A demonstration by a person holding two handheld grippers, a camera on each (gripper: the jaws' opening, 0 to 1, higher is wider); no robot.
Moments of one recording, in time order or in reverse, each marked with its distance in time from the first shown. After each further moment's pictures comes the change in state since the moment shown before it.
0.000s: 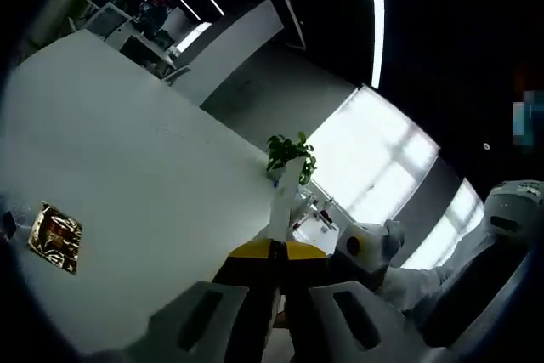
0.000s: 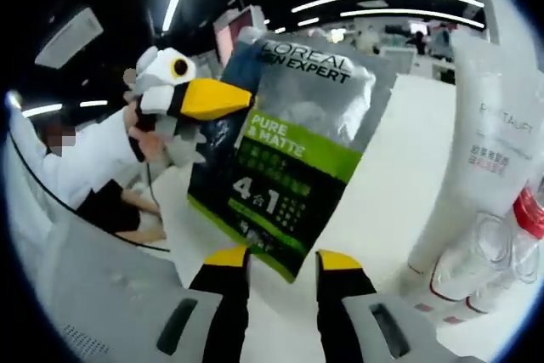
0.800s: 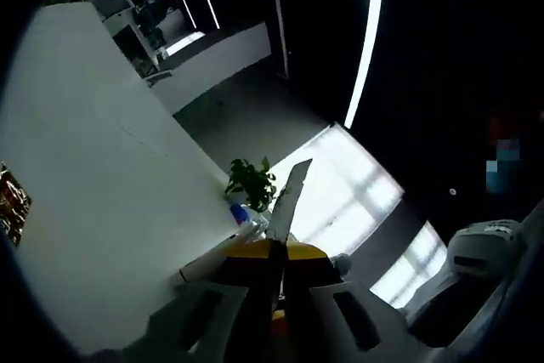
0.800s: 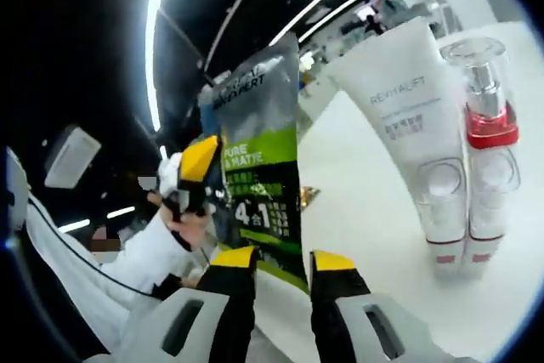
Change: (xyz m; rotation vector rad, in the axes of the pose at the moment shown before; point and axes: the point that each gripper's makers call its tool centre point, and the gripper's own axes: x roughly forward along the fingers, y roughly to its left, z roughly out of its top) left arm 0.015 -0.033 0.011 -0.175 -0.135 -0.185; right arm -0.037 0.011 0.025 0.463 -0.235 0.180
